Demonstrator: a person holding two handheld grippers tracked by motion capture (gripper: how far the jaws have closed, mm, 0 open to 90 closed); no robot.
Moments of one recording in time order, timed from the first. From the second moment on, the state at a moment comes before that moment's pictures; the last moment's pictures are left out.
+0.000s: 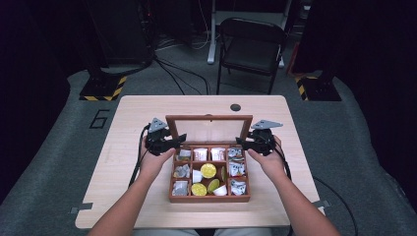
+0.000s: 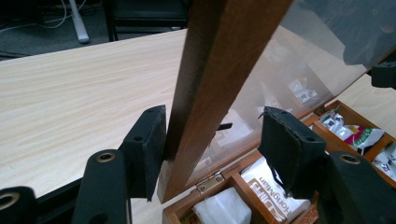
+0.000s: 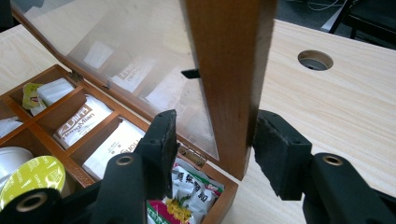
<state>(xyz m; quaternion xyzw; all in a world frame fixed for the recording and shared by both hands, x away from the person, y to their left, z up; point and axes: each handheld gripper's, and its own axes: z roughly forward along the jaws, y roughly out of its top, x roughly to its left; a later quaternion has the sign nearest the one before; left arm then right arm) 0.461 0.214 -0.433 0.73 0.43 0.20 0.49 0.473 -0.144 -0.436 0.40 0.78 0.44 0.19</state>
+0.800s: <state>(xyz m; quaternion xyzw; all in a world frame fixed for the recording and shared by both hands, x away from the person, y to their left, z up) 0.468 0.206 -0.454 0.72 0.45 0.20 0.48 0.478 -0.136 -0.447 0.42 0.77 0.43 0.20</state>
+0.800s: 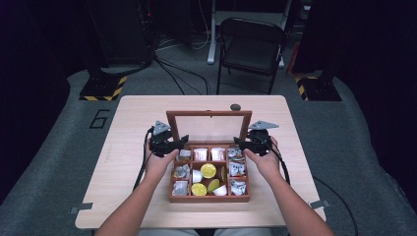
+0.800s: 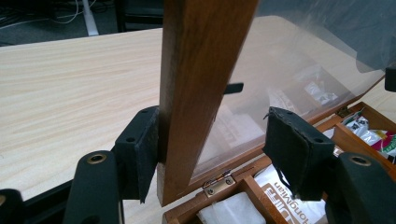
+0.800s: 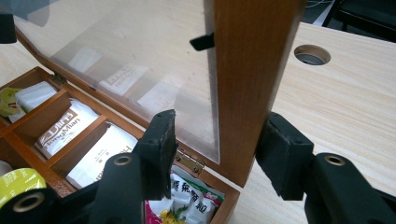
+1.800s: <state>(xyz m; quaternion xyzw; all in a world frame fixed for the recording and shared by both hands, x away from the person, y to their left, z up) 0.479 0.203 -0.468 0.71 0.48 0.19 0.47 0.488 -0.129 -0.453 0.44 0.76 0.43 0.20</state>
